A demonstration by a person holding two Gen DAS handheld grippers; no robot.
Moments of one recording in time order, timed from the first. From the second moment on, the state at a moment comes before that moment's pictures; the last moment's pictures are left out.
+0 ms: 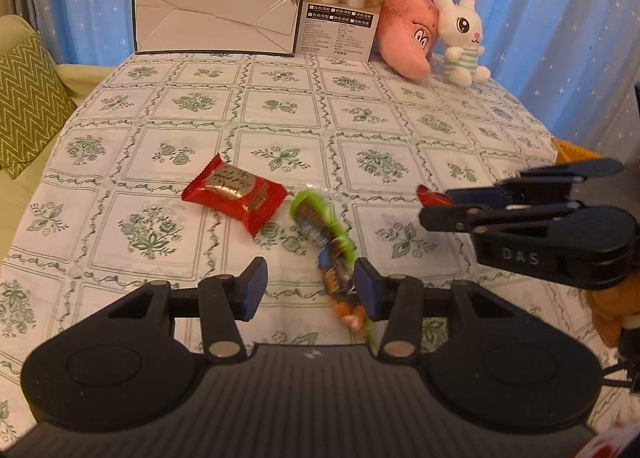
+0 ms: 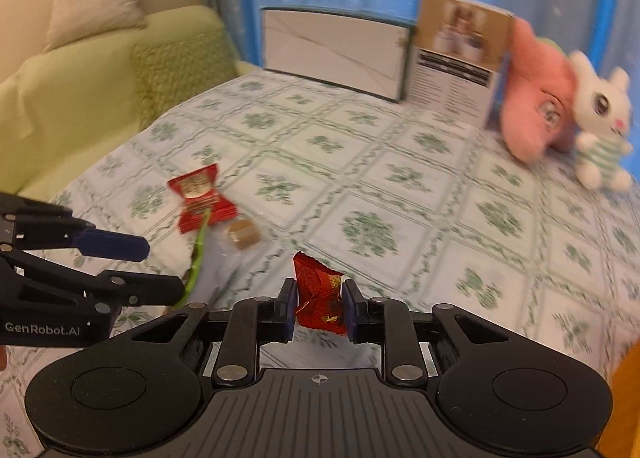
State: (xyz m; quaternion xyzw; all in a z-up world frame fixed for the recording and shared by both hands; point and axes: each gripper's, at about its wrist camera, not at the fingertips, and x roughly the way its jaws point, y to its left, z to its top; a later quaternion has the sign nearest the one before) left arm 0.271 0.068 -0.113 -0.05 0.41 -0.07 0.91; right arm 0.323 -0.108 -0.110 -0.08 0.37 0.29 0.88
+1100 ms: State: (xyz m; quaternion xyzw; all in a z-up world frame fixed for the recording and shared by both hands) left arm 0.235 0.025 -0.117 0.01 0.43 -0.10 0.90; right arm 0.269 -0.155 -0.092 0.01 0.39 0.22 0.89
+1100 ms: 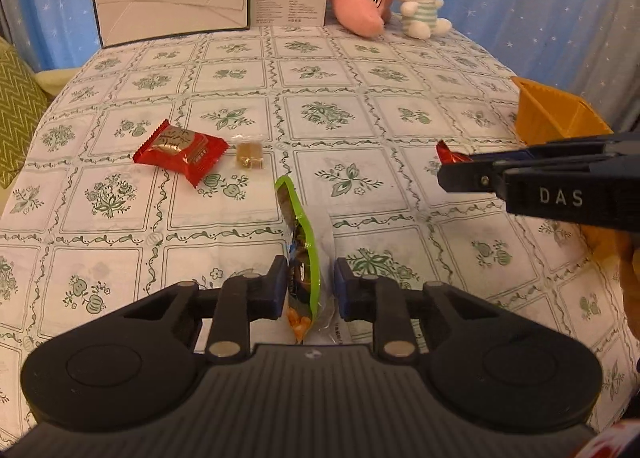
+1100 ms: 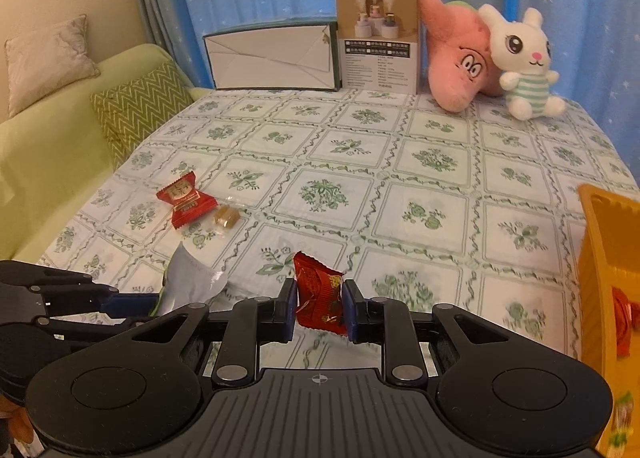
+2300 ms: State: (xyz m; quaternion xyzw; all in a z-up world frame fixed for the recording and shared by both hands) left arm 0.104 -0.079 -0.017 0.00 0.36 -0.14 0.92; right arm 0.071 -0.274 -0.024 0.12 0.33 0.05 0.94
